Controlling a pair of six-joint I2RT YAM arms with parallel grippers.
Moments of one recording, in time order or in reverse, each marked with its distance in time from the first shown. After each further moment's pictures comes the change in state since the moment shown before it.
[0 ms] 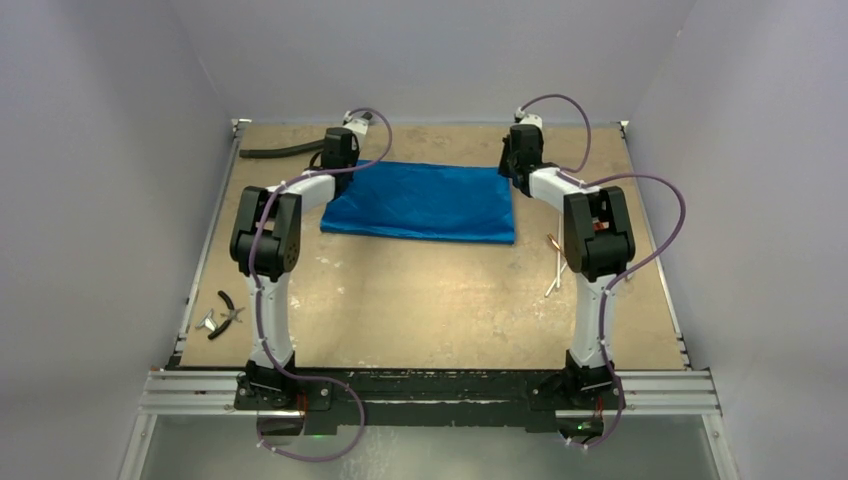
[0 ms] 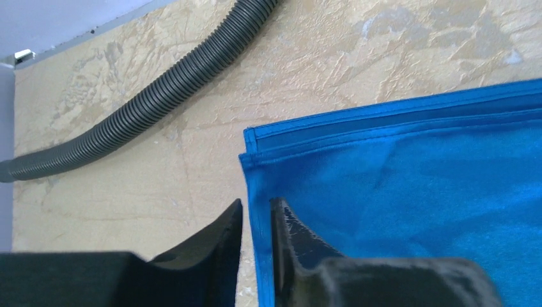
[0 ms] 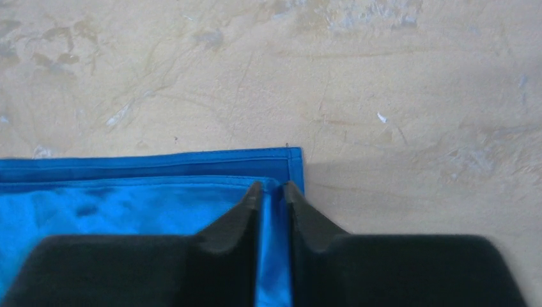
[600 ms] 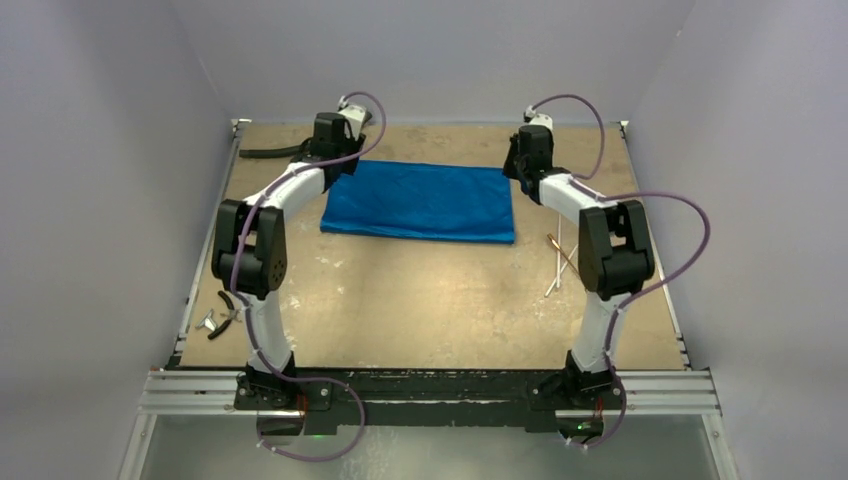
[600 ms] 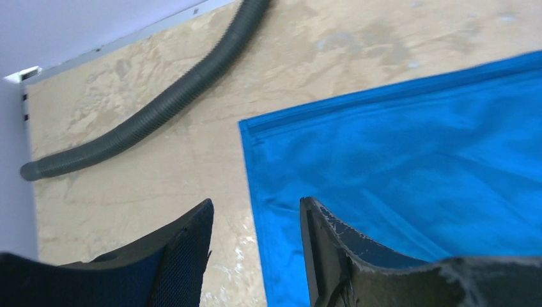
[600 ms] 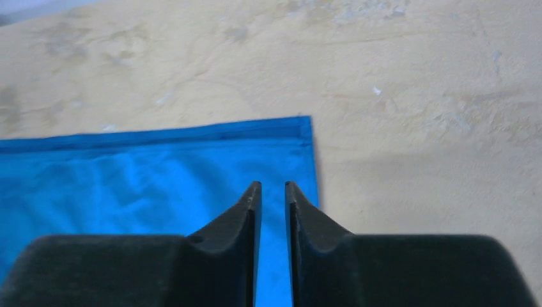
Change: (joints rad) left arm -0.010 -0.151 0.006 -0.169 0.052 -0.029; right arm 0.005 -0.118 -0.093 -0.011 -0.001 0.031
